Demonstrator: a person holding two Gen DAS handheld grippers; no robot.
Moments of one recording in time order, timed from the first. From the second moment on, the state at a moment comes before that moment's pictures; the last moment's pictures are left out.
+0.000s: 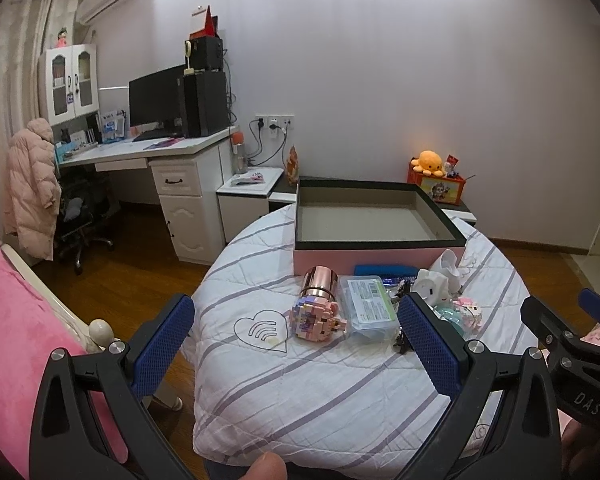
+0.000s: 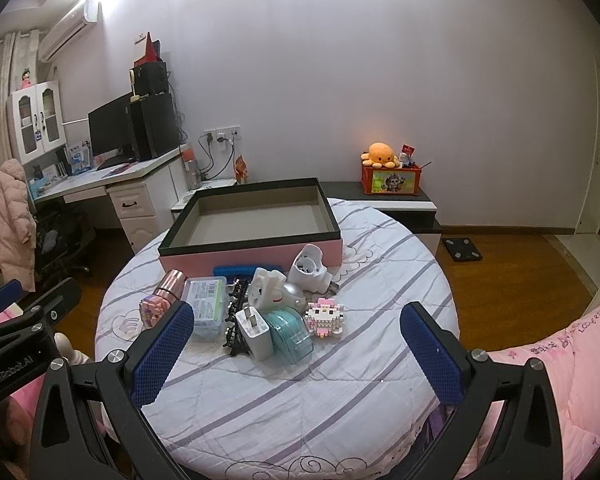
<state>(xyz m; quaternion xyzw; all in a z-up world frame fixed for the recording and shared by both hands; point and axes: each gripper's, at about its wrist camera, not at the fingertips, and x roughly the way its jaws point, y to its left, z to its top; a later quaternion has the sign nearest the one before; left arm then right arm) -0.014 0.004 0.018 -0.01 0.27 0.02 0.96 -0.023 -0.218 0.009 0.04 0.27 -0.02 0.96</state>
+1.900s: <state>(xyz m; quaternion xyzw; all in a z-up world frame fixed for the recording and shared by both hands) 0.007 0.004 -0.013 0.00 0.29 0.01 0.96 -0.011 -0.216 -0.012 0.03 0.27 0.00 0.96</state>
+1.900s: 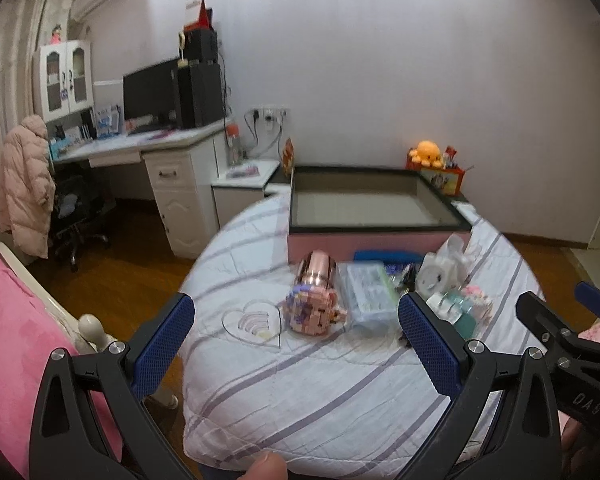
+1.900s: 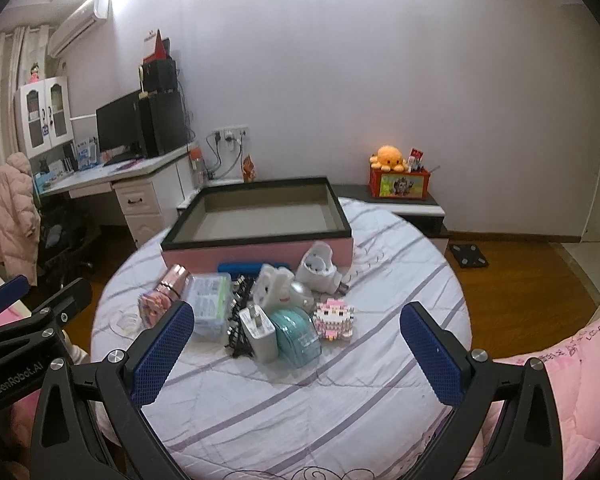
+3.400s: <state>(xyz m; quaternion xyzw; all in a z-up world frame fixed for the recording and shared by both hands) 0.109 0.040 -0.114 -0.06 0.40 -0.03 0.91 0.086 -0.235 -0.107 0.05 0.38 0.11 0.92</state>
